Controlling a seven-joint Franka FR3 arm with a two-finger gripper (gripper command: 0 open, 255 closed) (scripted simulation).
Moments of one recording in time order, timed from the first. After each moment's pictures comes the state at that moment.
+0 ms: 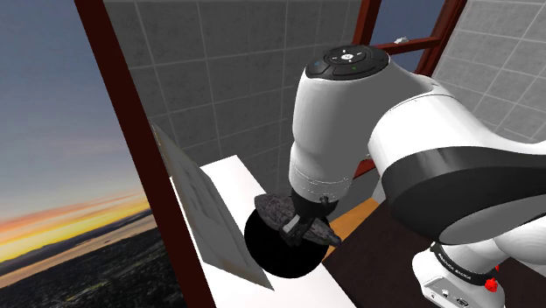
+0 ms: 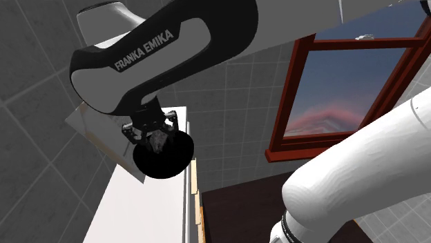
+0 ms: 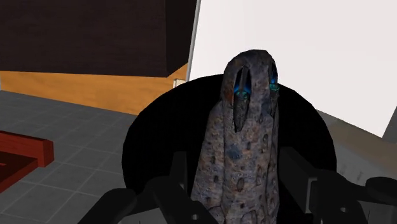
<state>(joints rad) 0.30 -0.38 0.66 -2.34 0.11 1.99 0.81</state>
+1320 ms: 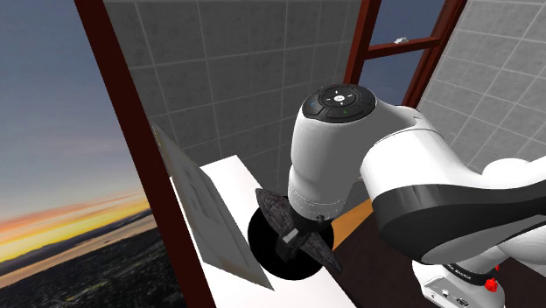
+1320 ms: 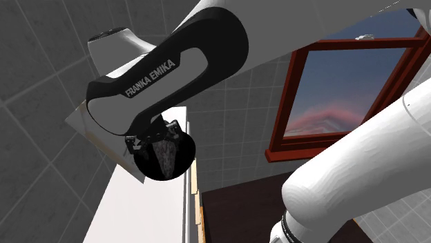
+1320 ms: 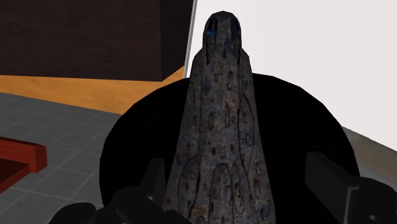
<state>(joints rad) 0.29 -0.34 0.69 -2.41 0.10 2.10 0.83</state>
